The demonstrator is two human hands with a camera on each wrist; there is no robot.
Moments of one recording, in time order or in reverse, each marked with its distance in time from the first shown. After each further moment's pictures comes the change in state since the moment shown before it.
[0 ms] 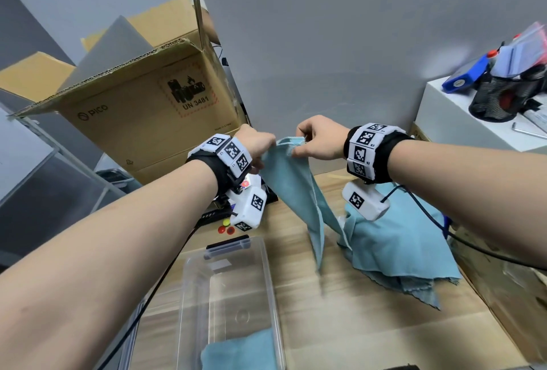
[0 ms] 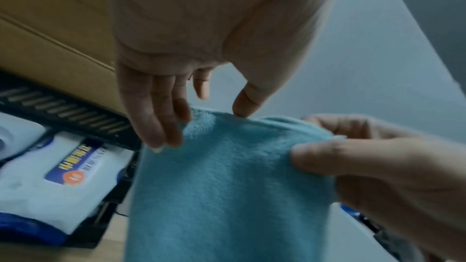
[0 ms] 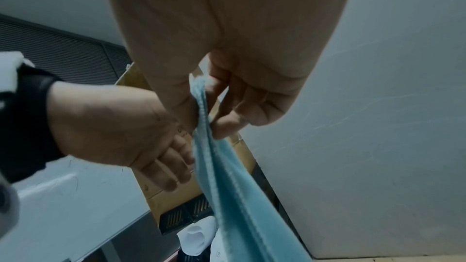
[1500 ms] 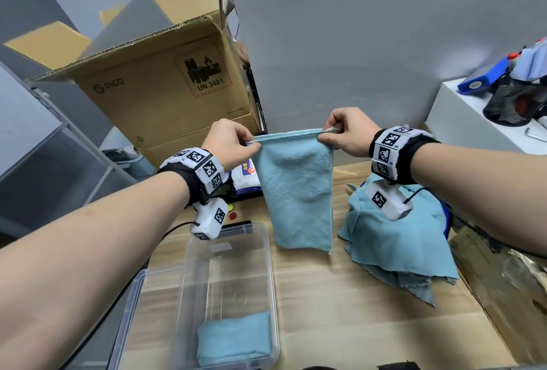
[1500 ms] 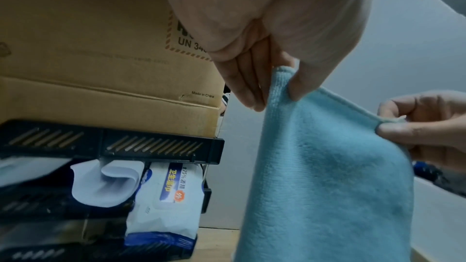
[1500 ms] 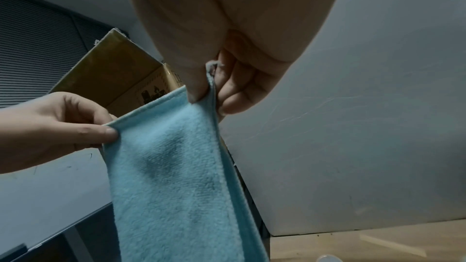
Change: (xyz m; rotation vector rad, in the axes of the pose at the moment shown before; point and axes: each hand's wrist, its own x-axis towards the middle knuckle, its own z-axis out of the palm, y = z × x) left_hand -0.012 -0.075 -0.040 0.230 0.243 0.520; right_hand -0.012 0.034 -0.002 0.030 0.187 0.003
